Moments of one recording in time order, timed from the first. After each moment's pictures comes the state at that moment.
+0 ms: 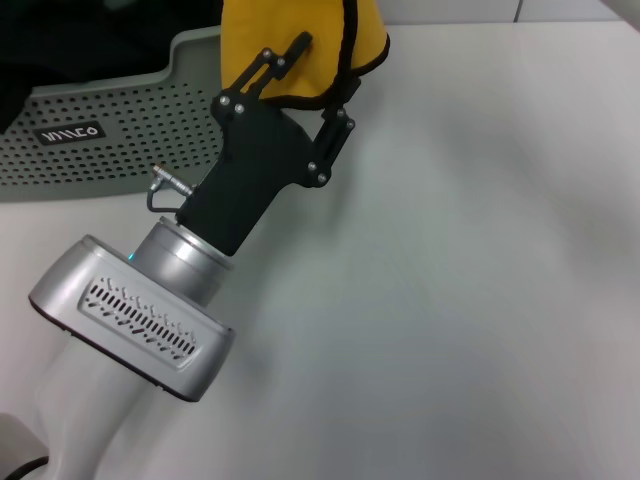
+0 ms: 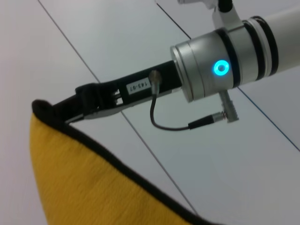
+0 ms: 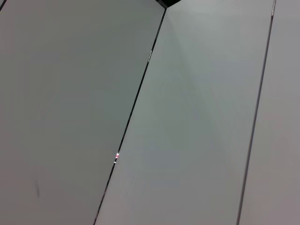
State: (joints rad) left arm -0.65 -2.11 0.37 -0.46 1.38 1.64 0.66; right arm 0.64 2.03 -1.77 -1.16 2.78 0.64 -2.55
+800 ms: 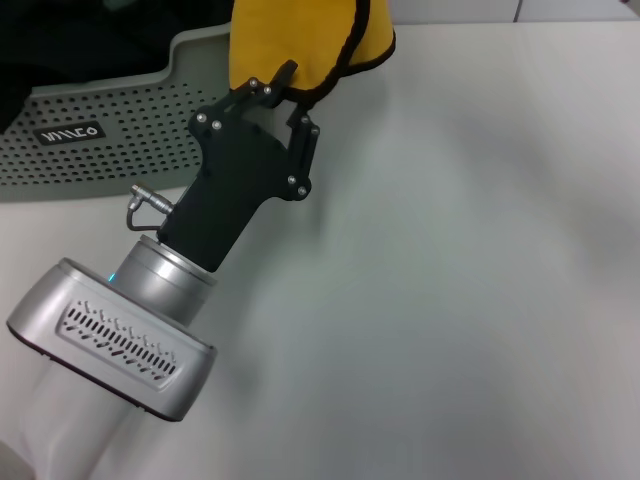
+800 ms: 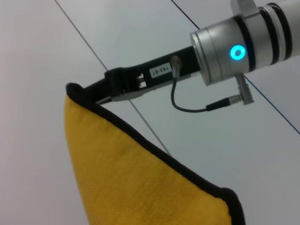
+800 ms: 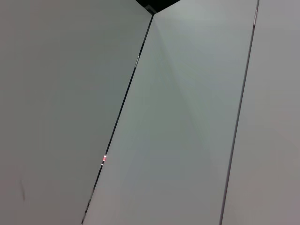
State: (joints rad) left arm -0.60 -2.11 0.38 -0.45 1.38 1.66 0.66; right arm 0.59 2.03 -1.76 -1.20 2.78 0.64 -2.56
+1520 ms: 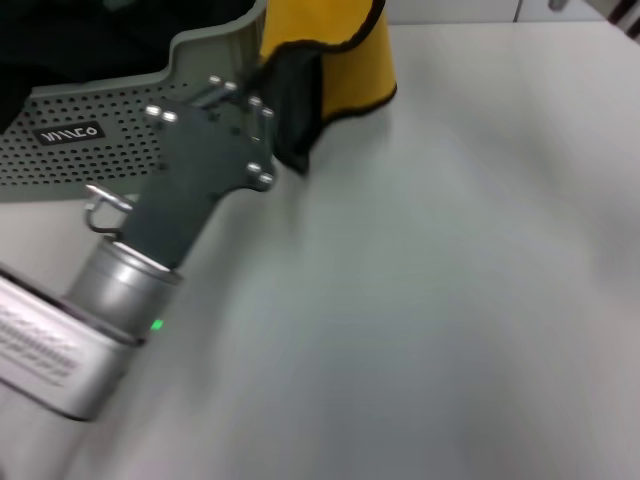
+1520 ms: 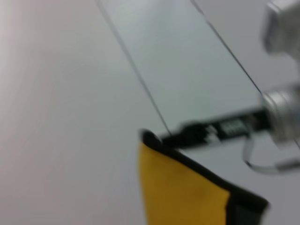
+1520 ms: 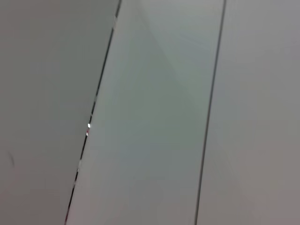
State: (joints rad) left arm -0.56 -2.11 0.38 -0.39 1.38 1.77 0.38; right arm 0.56 2.02 -1.76 -1.13 2.73 0.61 -2.44
